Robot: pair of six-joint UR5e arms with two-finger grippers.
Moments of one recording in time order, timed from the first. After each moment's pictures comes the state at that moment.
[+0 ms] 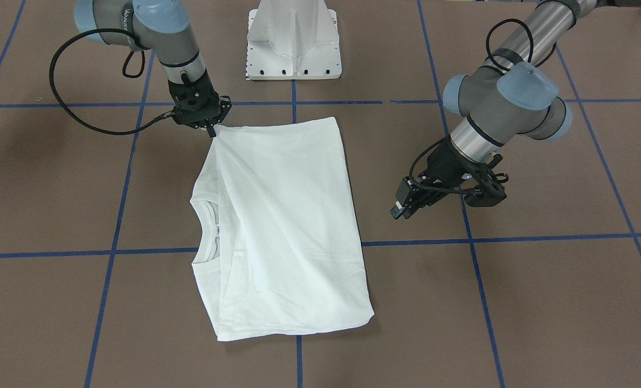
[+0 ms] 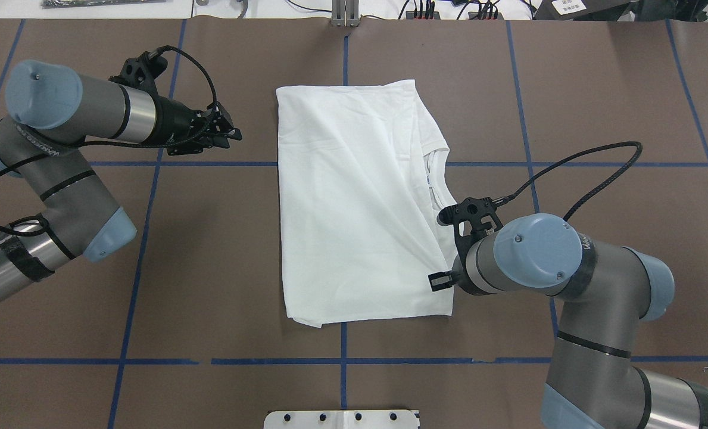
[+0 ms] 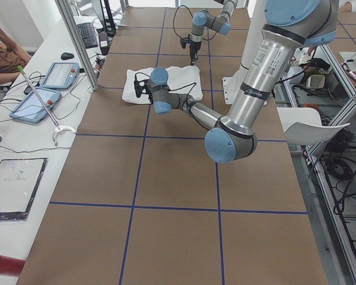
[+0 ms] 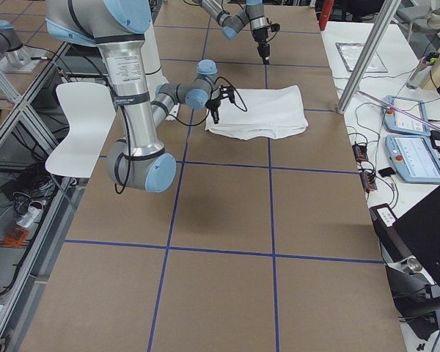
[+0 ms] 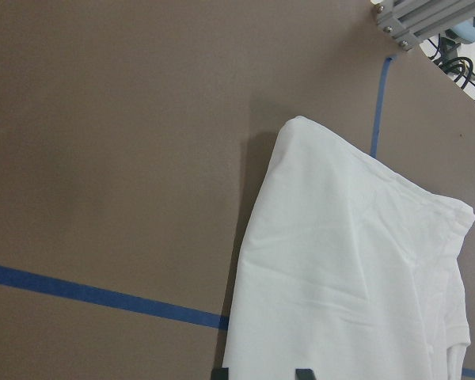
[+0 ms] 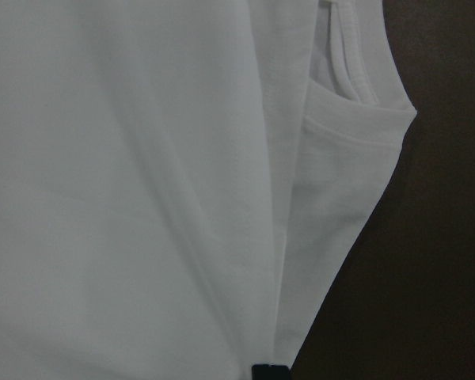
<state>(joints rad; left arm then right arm) -0.81 -2.03 -1.51 -2.49 -2.03 -1.60 0.40 -1.29 1.99 -1.45 1.76 1.06</state>
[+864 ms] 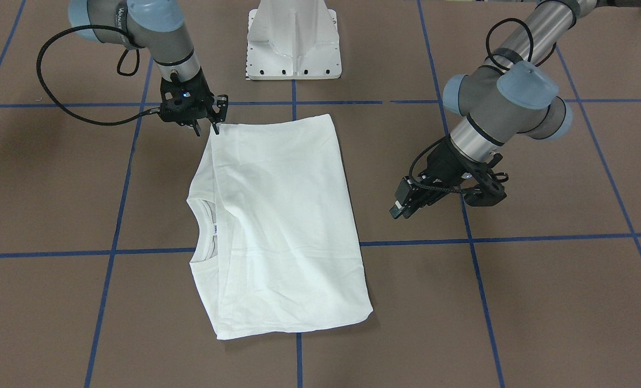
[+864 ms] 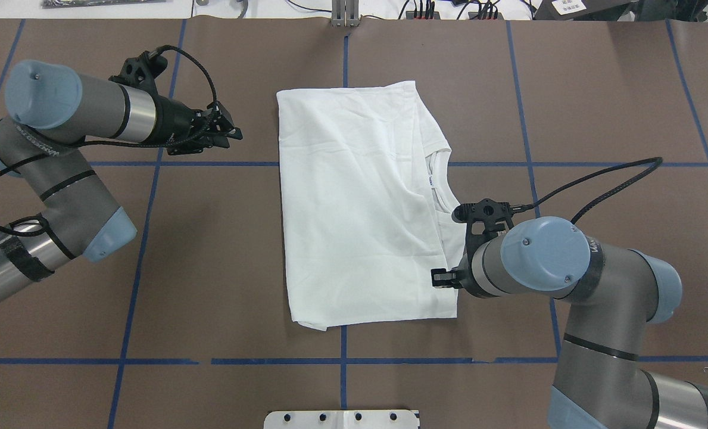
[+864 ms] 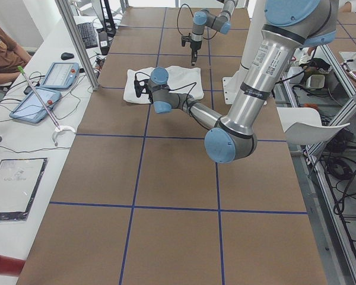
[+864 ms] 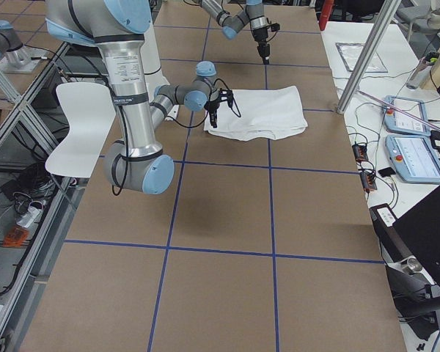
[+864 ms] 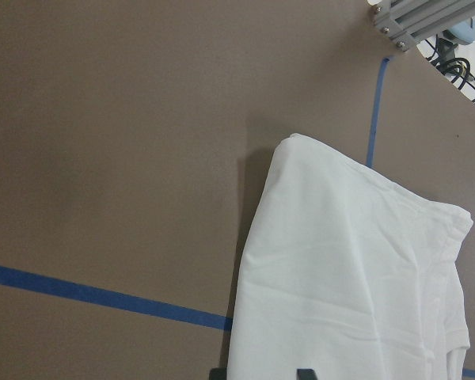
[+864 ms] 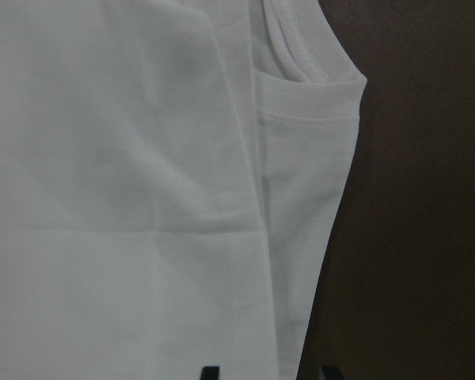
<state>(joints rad) -0.81 -2.03 -1.51 -2.49 -2.03 -1.60 0.40 -1.30 2.00 -1.44 1.76 1.34</state>
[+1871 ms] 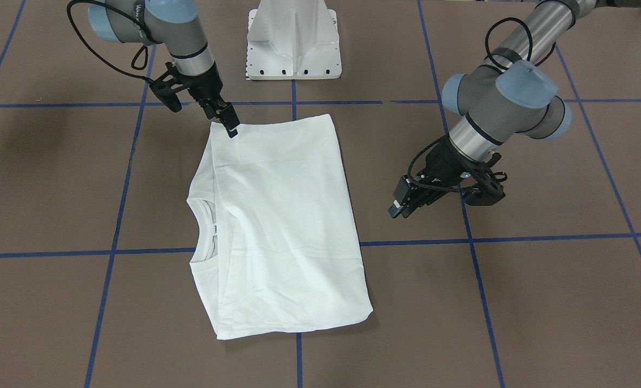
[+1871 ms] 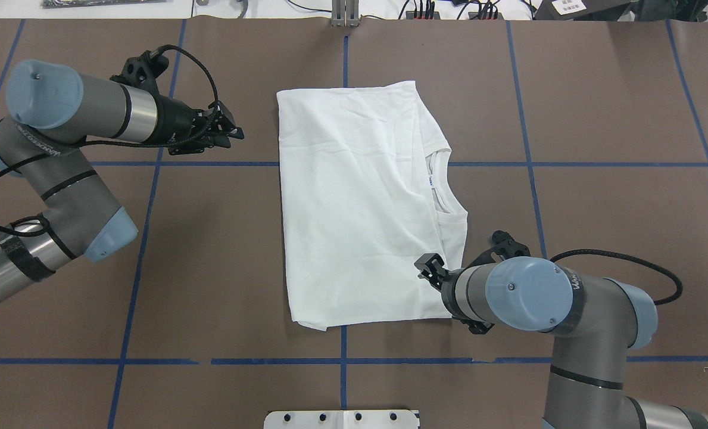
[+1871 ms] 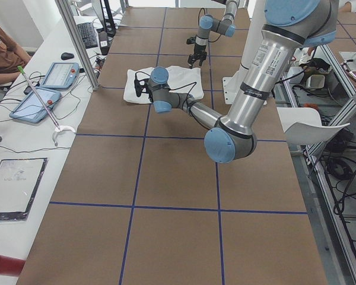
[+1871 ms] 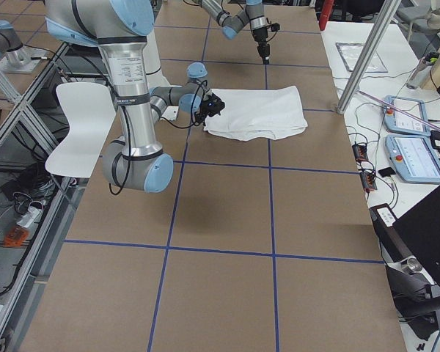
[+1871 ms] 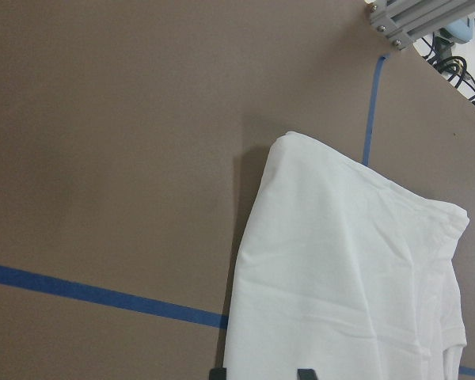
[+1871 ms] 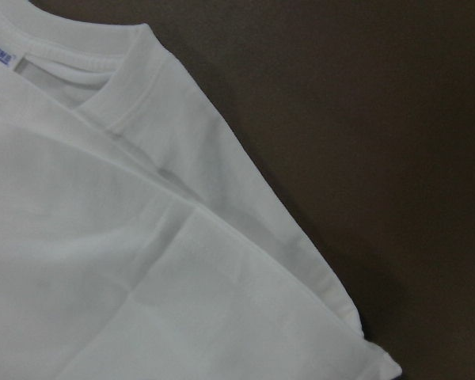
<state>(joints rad) -0.81 -2.03 -1.51 -2.49 -2.03 -1.60 0.31 -1.31 1.97 -1.34 1.64 2.24</state>
